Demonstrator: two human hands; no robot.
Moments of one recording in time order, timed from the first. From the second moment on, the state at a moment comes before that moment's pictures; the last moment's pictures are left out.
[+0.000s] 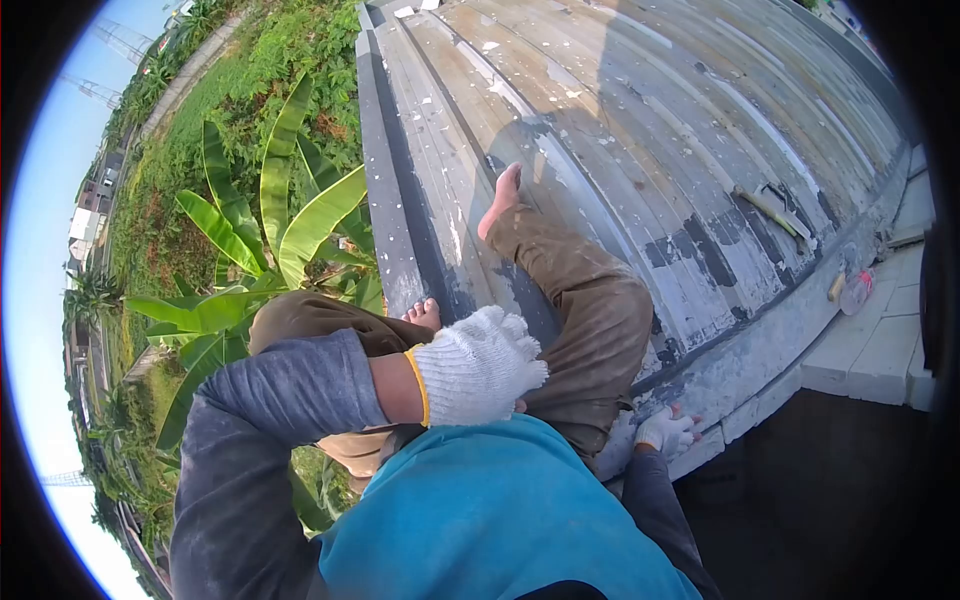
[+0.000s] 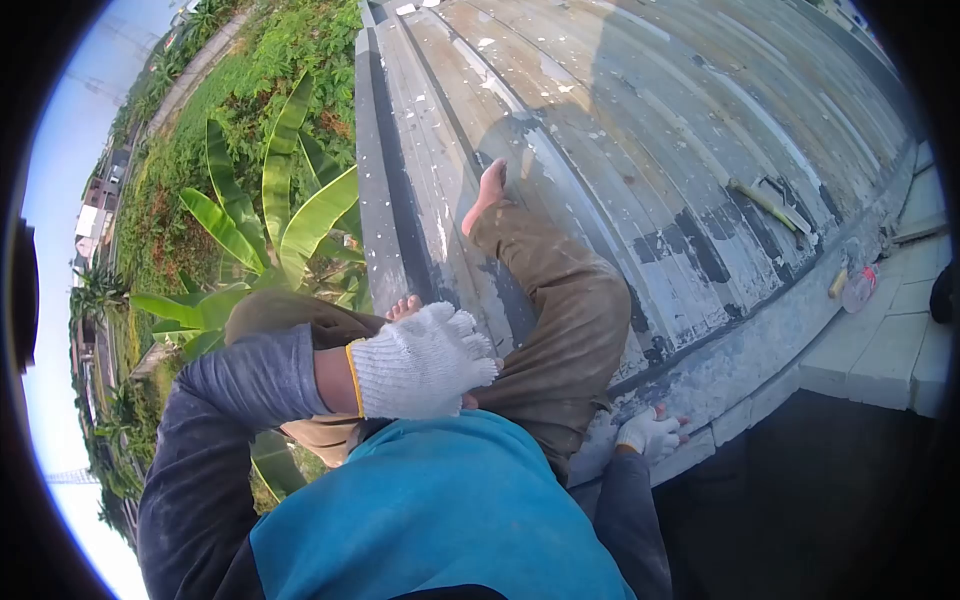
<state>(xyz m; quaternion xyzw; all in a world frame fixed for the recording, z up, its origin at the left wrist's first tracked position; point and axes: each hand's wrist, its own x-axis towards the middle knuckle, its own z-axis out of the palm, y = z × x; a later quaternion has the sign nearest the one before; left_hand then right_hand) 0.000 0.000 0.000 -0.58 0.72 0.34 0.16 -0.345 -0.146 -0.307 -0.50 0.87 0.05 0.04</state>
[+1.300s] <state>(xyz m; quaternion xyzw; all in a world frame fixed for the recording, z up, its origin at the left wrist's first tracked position) 0.011 -0.012 -0.033 -0.52 0.76 0.39 0.03 -0.355 -0.136 -0.300 -0.52 0.85 -0.05 0.12</state>
